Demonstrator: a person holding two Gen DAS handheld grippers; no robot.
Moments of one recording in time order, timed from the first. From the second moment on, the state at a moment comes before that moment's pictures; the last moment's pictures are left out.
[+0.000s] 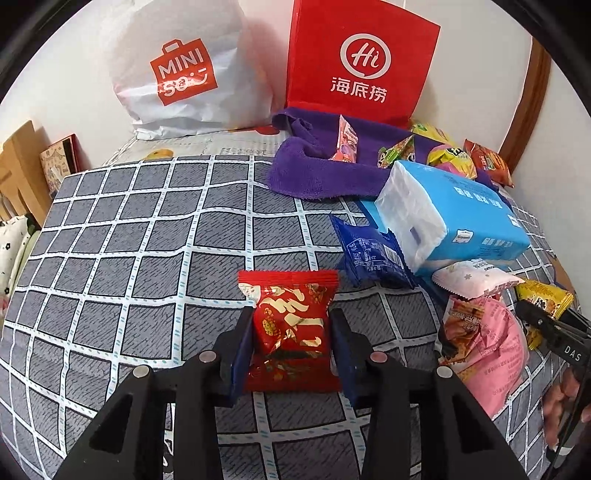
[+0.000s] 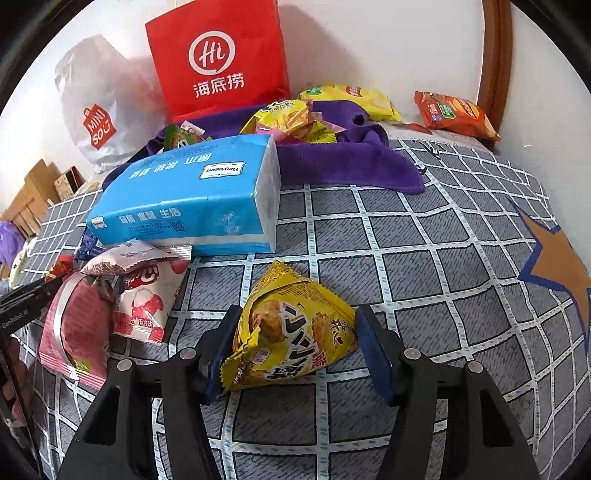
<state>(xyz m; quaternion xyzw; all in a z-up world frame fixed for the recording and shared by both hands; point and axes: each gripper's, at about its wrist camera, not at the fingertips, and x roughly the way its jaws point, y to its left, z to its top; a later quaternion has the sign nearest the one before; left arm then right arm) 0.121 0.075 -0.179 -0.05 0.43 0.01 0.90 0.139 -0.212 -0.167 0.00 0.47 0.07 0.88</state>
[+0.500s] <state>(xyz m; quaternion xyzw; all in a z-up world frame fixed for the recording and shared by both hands) 0.120 0.081 -0.178 -0.07 0.43 0.00 0.90 0.143 -0.205 -0.168 -0.04 0.47 0.07 0.88</state>
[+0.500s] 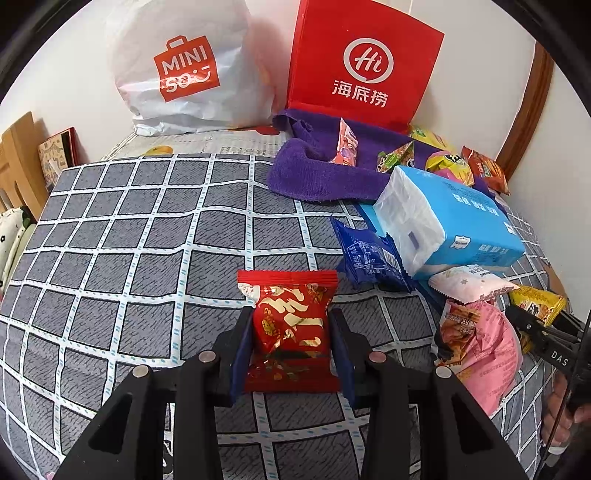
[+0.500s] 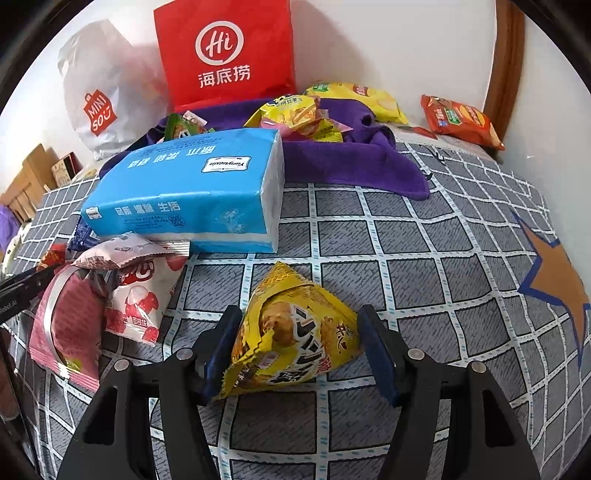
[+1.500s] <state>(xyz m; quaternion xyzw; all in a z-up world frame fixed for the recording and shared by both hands) 0.123 0.043 -0.088 -0.11 0.42 -0.11 0.89 0.130 -0.187 -0.063 -0.01 0.42 0.12 0.90</state>
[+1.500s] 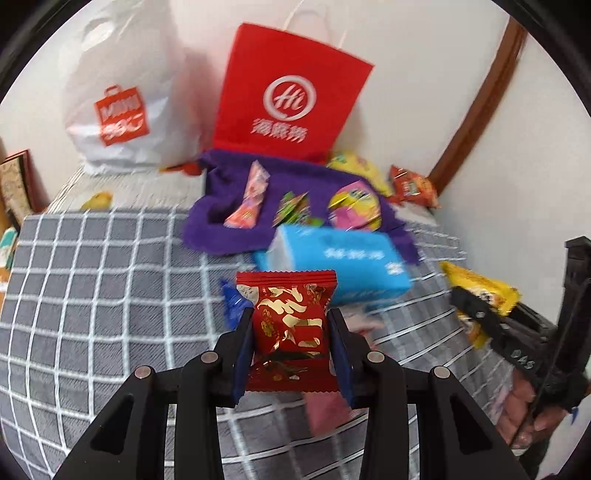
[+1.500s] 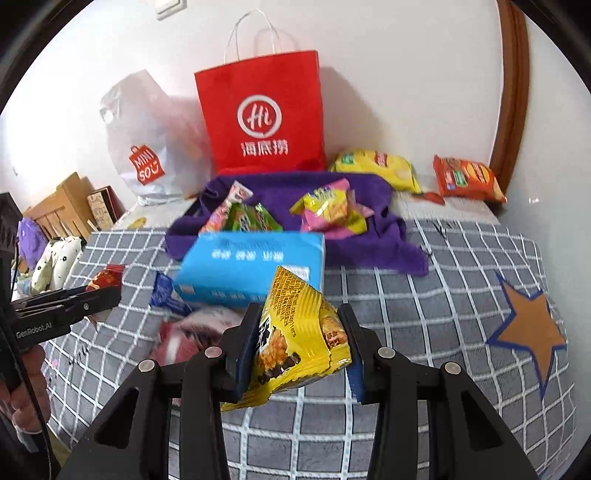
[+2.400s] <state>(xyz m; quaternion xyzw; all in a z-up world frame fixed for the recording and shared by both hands) 0.240 0.036 -0.013 -0.11 0.39 -0.14 0.90 0.261 -0.164 0.006 -0.01 0.35 0.14 0.92</state>
